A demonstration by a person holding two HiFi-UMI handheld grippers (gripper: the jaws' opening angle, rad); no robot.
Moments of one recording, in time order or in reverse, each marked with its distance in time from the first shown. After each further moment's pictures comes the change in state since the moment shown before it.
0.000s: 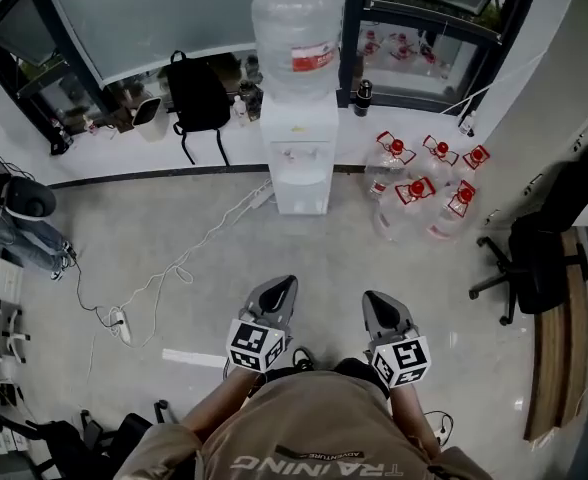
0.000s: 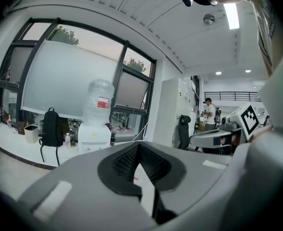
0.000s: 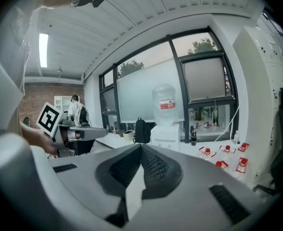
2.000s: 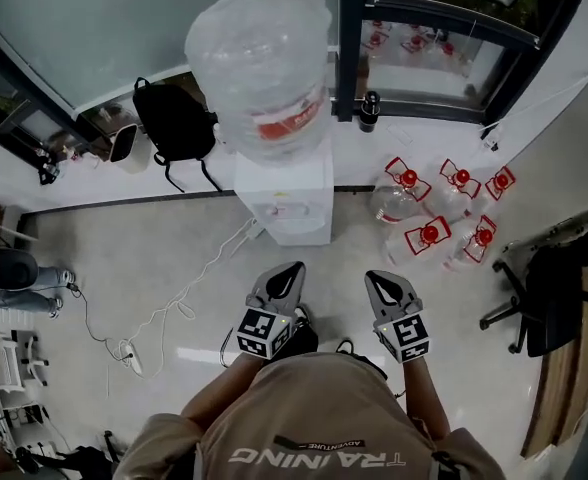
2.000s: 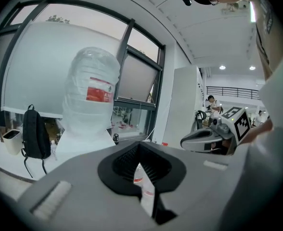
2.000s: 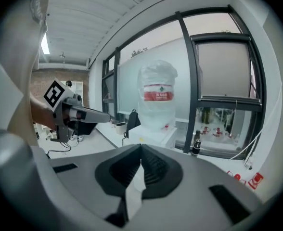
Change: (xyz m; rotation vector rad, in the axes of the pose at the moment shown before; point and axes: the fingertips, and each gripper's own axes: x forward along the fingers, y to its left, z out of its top) left arm 0.316 0.162 0.064 -0.007 0.096 -0.022; right arm 0.286 -0.229 0.060 -0.147 0.117 0.105
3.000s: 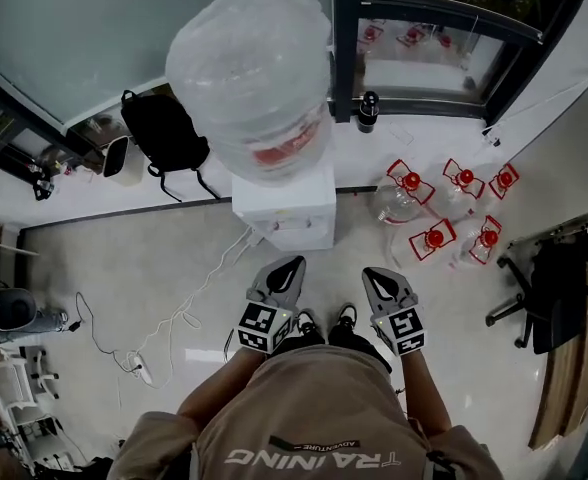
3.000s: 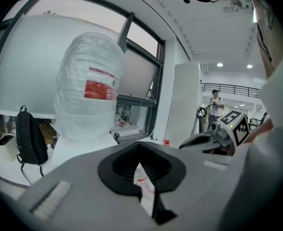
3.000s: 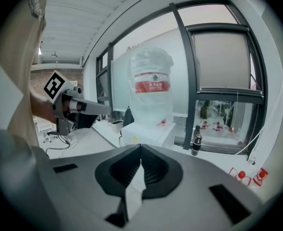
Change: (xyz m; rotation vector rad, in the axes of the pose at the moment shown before) left arm 0.057 0.049 0.019 0.024 0.052 -0.043; right arm 0.065 -0.036 -0.004 0.043 0.046 -0.023
